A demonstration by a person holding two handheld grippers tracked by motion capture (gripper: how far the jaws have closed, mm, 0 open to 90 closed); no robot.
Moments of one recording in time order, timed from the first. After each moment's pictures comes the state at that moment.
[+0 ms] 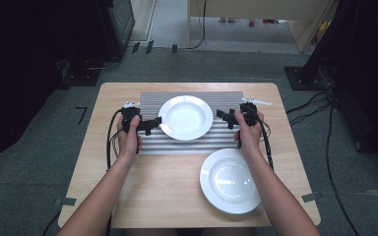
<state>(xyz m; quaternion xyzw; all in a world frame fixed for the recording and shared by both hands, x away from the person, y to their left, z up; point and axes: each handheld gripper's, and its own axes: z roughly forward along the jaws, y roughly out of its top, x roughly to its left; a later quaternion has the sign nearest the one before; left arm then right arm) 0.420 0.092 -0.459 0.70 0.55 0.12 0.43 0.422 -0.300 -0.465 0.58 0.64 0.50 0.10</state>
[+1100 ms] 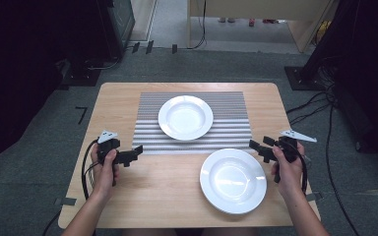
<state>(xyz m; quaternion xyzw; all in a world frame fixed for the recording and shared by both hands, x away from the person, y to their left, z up) 0.320 0.154 -0.475 0.71 0.54 0.15 0.42 0.296 -0.390 -0.470 0.57 0.65 0.49 0.13</state>
